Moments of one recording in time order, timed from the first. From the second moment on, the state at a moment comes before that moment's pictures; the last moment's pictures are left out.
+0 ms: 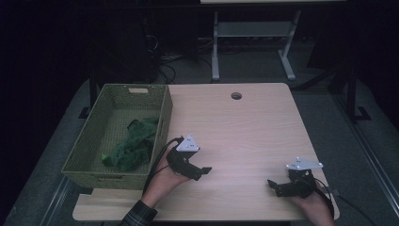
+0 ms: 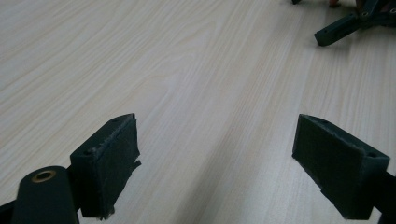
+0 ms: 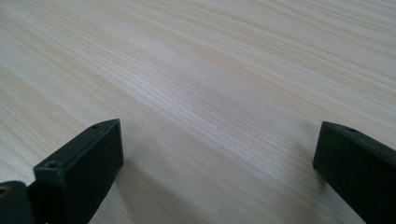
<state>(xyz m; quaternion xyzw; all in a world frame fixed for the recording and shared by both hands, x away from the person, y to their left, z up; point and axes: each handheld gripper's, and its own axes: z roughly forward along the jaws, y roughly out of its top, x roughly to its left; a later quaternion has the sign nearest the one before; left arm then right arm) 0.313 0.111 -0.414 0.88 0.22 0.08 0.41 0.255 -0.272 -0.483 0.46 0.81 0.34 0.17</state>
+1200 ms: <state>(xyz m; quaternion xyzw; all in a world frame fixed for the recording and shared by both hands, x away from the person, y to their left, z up) 0.334 0.133 -0.348 0.87 0.23 0.10 0.43 0.254 -0.272 -0.483 0.46 0.80 0.34 0.17</state>
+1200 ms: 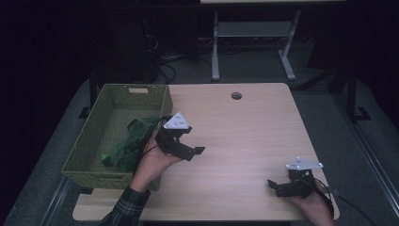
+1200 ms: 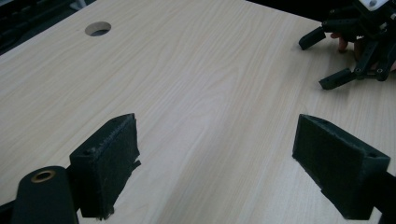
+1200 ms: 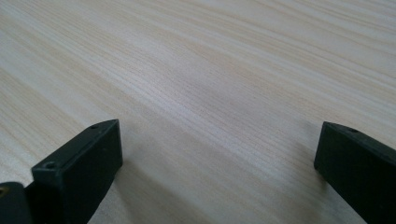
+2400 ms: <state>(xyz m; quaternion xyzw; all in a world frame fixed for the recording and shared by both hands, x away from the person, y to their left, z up) 0.359 0.243 -0.321 0.85 0.33 0.14 0.39 0.254 -0.272 -0.483 0.46 0.80 0.34 0.17</state>
